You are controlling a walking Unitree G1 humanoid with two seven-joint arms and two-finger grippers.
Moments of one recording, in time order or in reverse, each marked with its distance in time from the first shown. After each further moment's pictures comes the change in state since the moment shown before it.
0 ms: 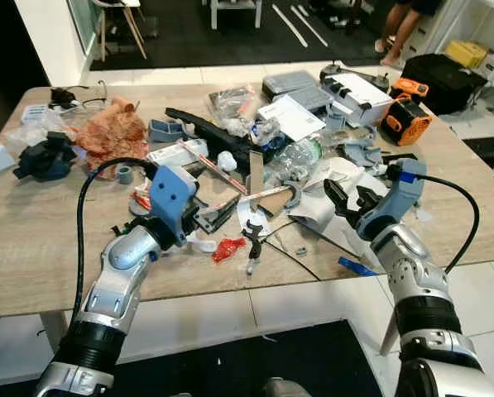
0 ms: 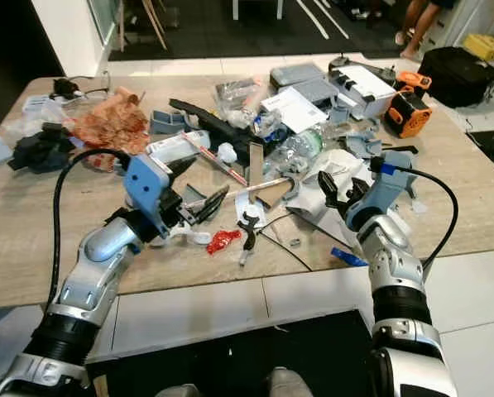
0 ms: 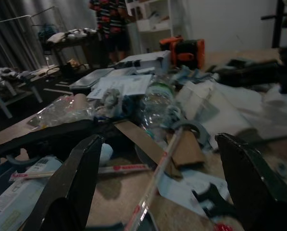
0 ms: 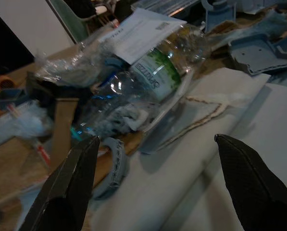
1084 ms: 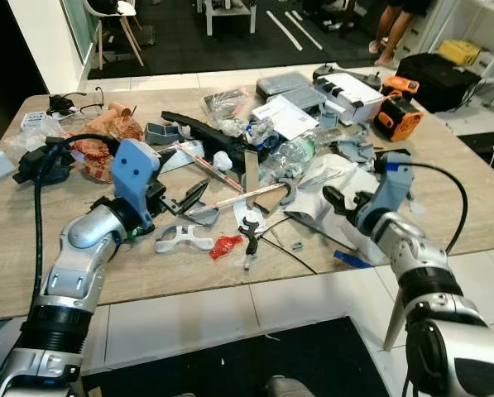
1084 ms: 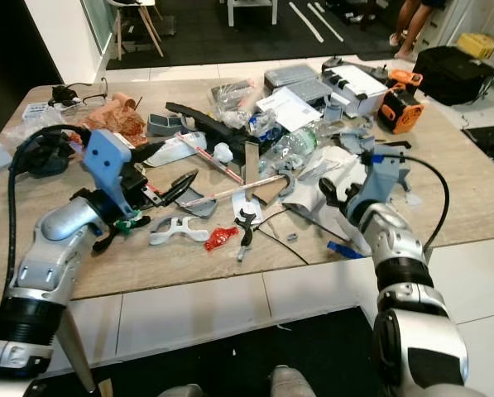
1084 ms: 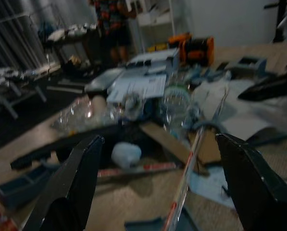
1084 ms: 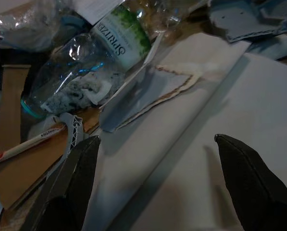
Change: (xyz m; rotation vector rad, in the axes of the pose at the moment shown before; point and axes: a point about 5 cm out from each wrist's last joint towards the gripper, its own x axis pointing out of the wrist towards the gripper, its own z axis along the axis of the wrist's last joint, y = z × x) left arm -0.016 0.047 0.031 0.028 0.008 -0.020; right arm 0.018 -0.011 -0.002 -0.098 0.169 -0.071
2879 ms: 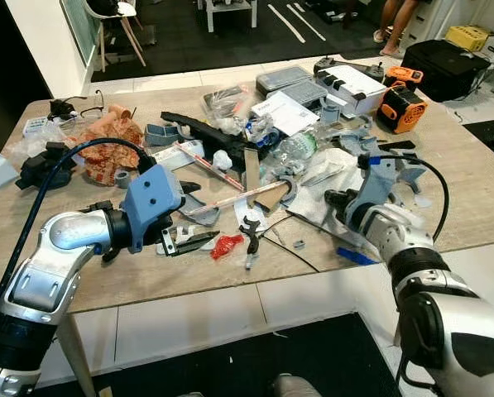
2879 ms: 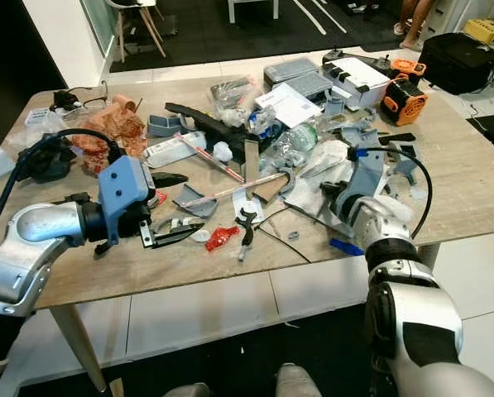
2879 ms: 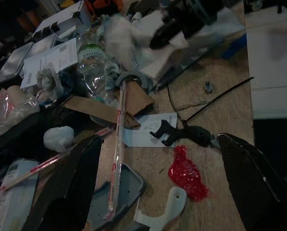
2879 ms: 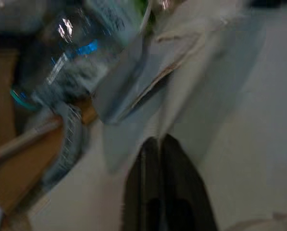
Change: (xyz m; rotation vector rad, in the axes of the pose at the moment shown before) left arm -0.015 -0.024 0.008 0.139 0.229 -0.370; right arm 0.014 0.013 0.007 0.031 0.080 -0.003
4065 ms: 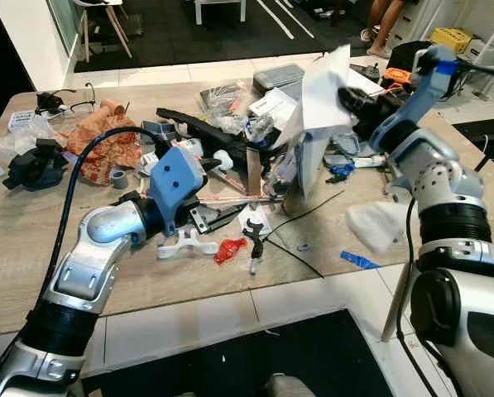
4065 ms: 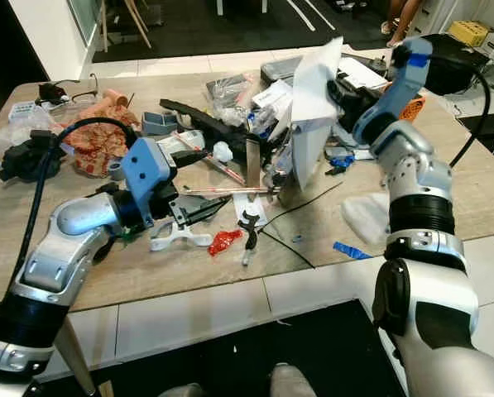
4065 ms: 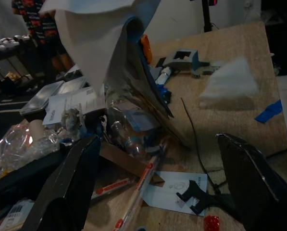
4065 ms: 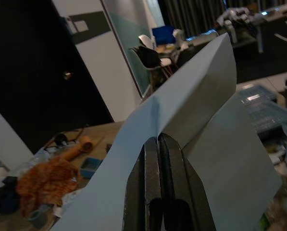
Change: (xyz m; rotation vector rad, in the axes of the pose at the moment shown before) left arm 0.037 0.003 0.015 -0.037 -0.207 0.156; right arm -0.038 0.049 0.131 0.000 -0.457 0.448
